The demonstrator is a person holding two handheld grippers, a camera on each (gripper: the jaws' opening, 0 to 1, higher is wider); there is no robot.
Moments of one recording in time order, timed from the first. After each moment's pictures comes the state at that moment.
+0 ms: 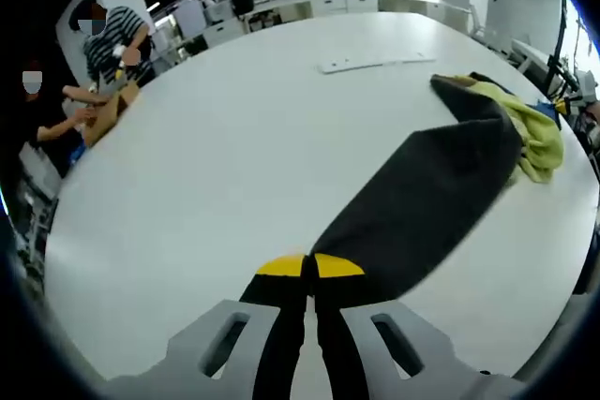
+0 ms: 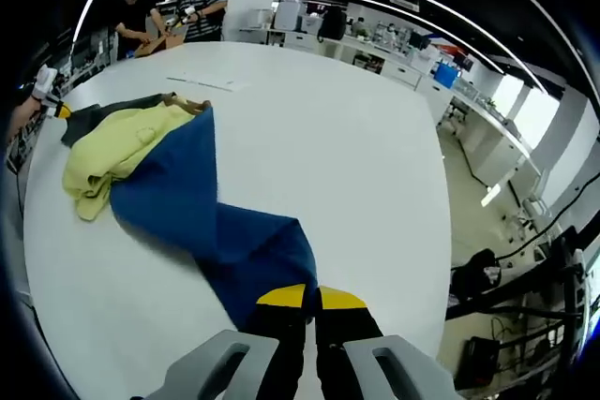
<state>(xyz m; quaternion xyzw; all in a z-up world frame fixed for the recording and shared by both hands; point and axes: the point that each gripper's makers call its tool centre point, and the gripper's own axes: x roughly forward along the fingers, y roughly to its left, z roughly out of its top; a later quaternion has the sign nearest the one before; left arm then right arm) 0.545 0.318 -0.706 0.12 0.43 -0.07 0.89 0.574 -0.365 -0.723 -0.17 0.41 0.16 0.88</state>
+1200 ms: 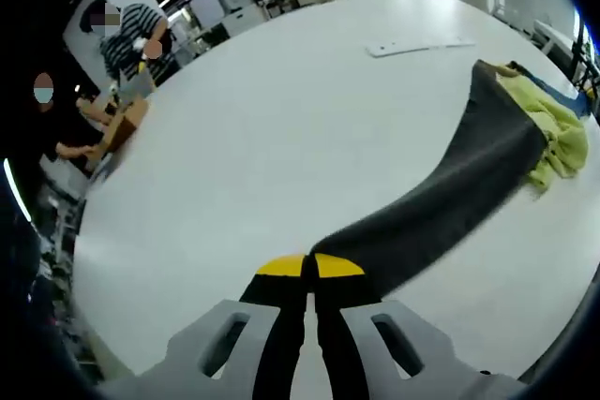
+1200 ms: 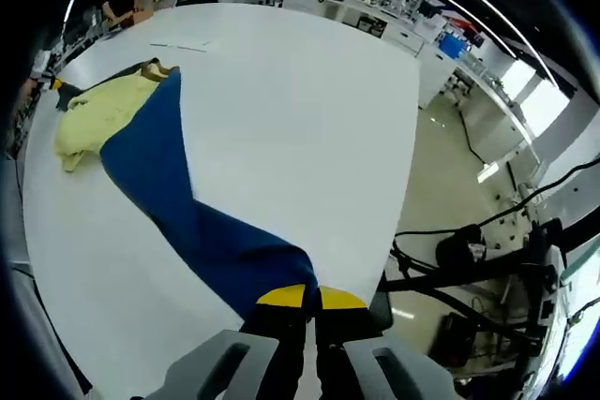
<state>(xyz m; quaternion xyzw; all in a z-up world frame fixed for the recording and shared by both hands) 0.559 0.388 -0.692 0.17 0.46 -0.02 0.87 0.573 -0.447 -0.717 -0.21 0.49 0.14 0.84</state>
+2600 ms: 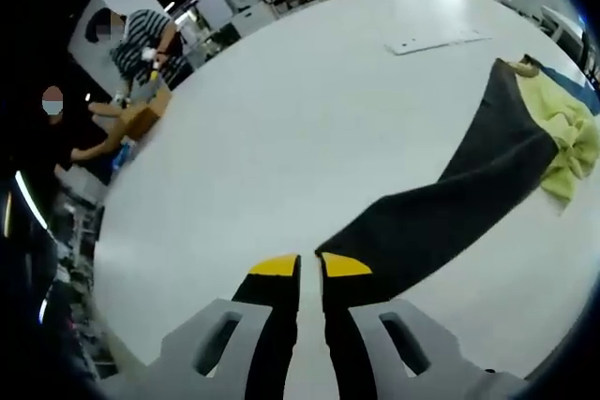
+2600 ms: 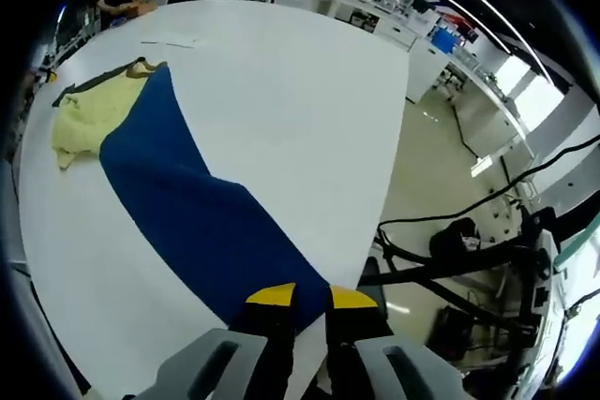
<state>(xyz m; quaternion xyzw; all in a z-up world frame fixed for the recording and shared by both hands) 0.567 0.408 -0.675 0.21 0.46 0.01 0.86 0.568 -0.460 -0.714 -0.21 0.49 0.12 0.84</state>
